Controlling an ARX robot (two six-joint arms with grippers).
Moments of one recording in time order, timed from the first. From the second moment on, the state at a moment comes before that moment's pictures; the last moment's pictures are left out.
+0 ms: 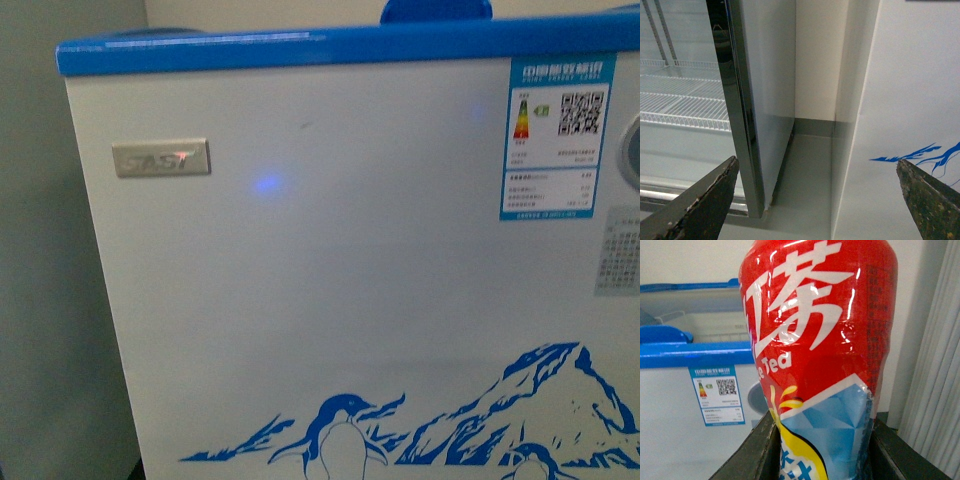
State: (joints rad) left arm 0.00 0.00 0.01 0.00 0.00 0.00; right arm 0.07 0.40 0.58 -0.02 0.25 -0.01
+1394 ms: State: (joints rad) left arm -0.03 1.21 0.65 0.49 0.52 0.17; right arm 0.07 0.40 0.58 -0.02 0.25 -0.01
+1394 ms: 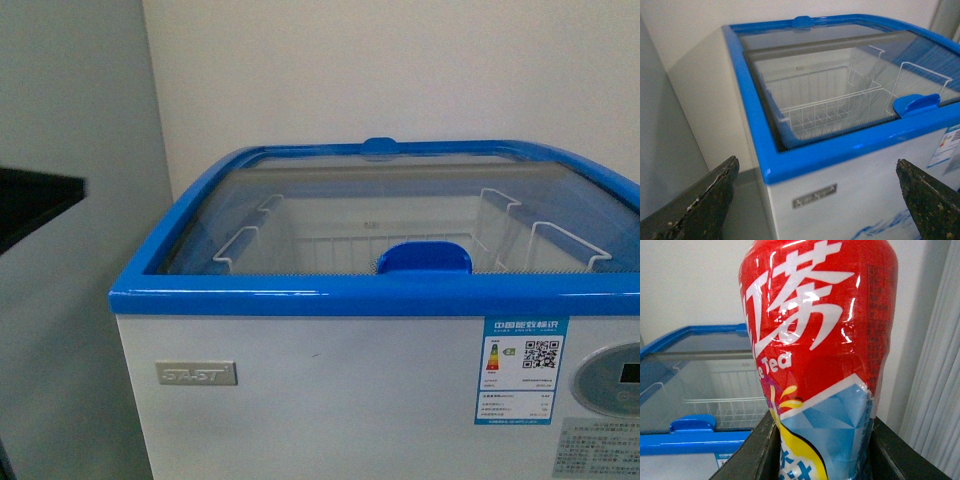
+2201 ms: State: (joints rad) left arm -0.42 1.76 1.49 -0.15 0.75 1.01; right arm 0.07 0.40 0.58 -0.02 0.25 -0.01
